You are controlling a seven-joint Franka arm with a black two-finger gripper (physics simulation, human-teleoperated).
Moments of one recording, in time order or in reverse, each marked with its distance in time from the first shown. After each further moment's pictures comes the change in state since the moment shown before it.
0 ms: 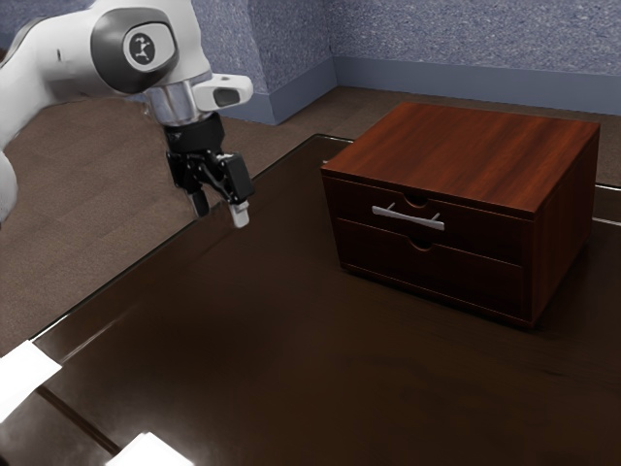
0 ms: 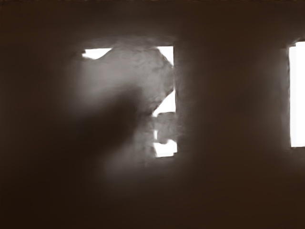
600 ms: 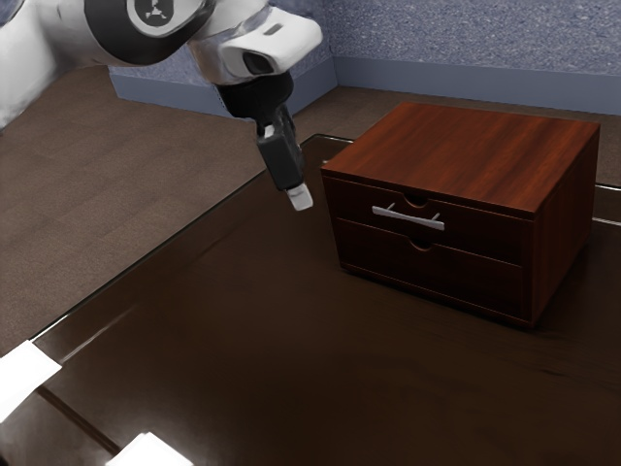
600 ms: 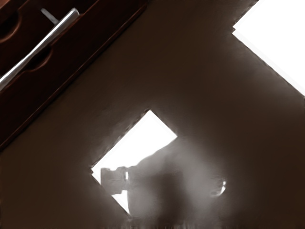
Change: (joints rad) arm -0.224 -0.140 -0.068 -0.043 0.014 0.129 0.494
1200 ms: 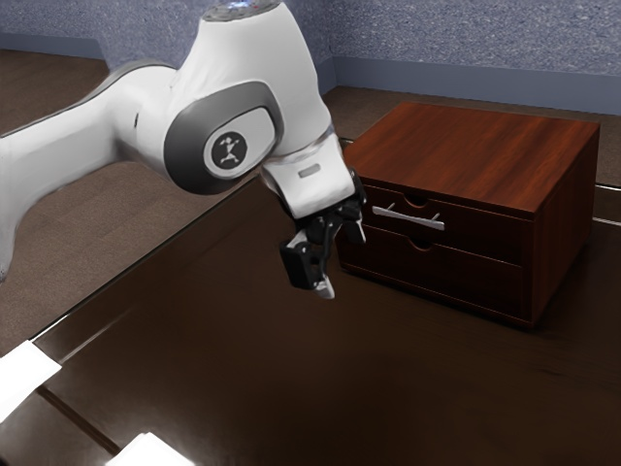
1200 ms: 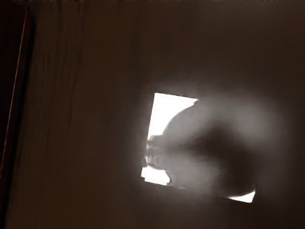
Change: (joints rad) arm -0.089 -0.141 0.006 -0.448 0.081 0.350 0.496
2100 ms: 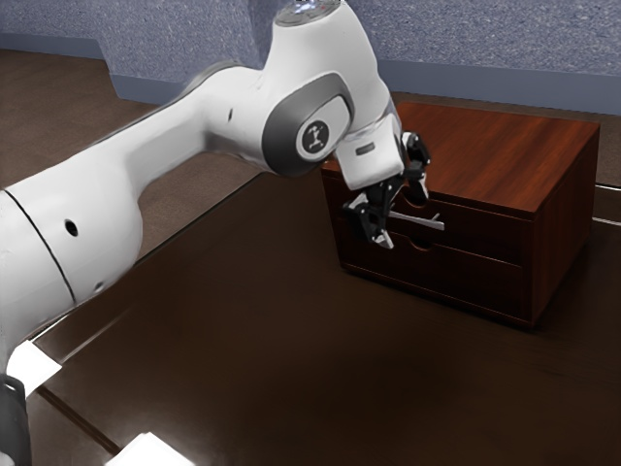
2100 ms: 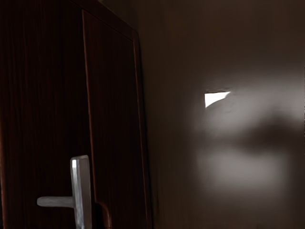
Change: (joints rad) arm -0.076 0.359 0.121 0.387 -0.006 0.112 0.262
